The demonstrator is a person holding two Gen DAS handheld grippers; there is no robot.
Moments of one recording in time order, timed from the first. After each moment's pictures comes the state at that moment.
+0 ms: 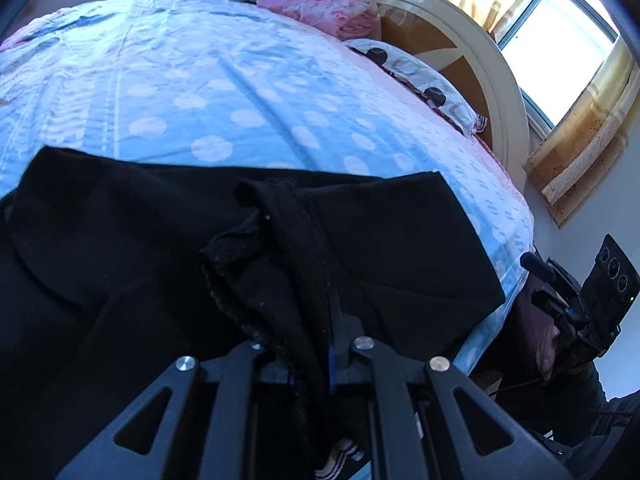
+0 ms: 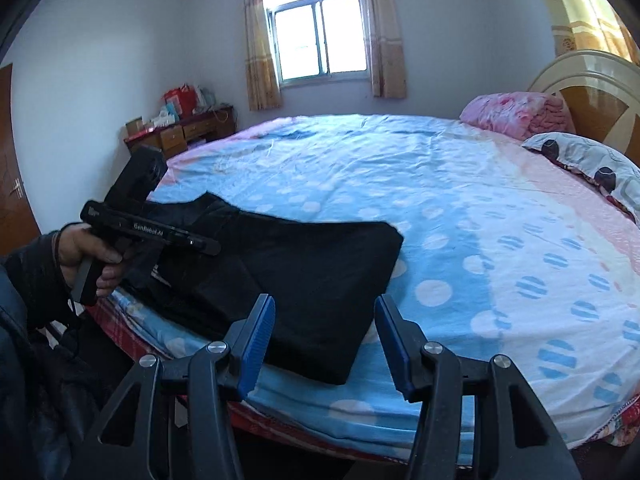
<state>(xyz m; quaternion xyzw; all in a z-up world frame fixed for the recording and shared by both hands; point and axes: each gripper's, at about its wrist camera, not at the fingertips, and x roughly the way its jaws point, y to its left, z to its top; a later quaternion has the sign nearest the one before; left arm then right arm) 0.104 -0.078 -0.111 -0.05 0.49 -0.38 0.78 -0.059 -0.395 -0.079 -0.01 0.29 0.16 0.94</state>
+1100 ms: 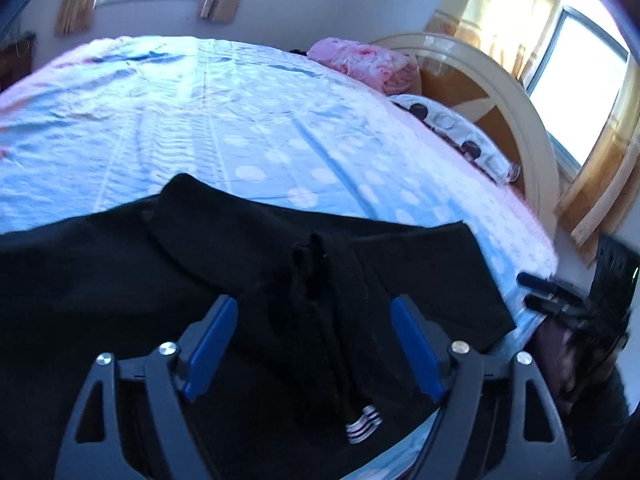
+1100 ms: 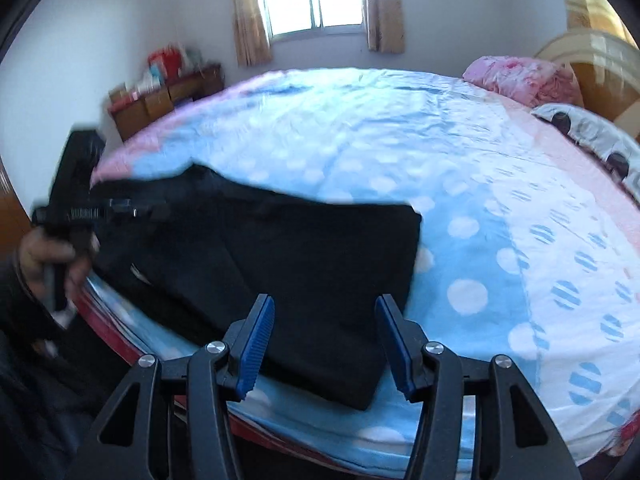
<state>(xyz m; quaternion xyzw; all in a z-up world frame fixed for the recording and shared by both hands) 0.080 -0.021 -0.081 -0.06 0.42 -0.28 0.86 -0.009 -0.369 -0.070 0.03 0.36 0.16 0.92</state>
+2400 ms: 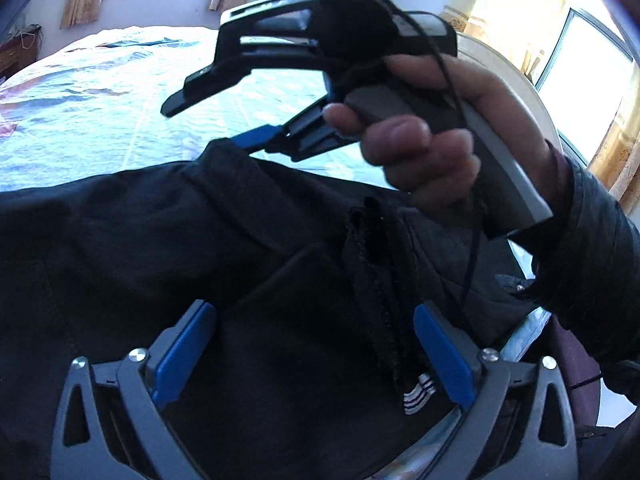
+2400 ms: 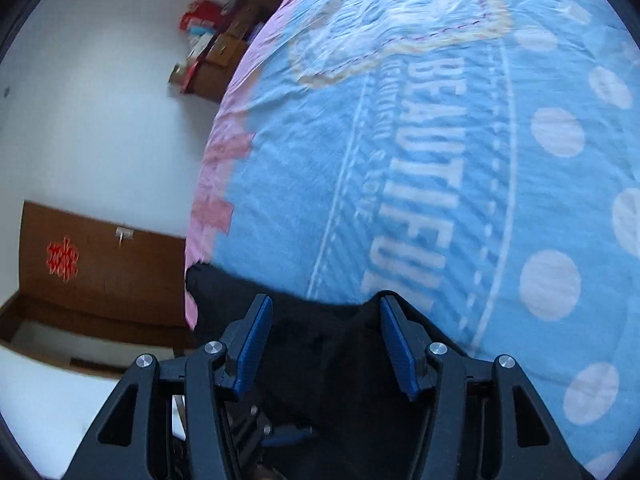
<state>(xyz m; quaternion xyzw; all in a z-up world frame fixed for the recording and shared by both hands) 0.082 0.006 -0.109 -0.07 0.43 -0.28 0.86 0.301 -0.118 -0.135 0.23 0.59 0.36 0.68</state>
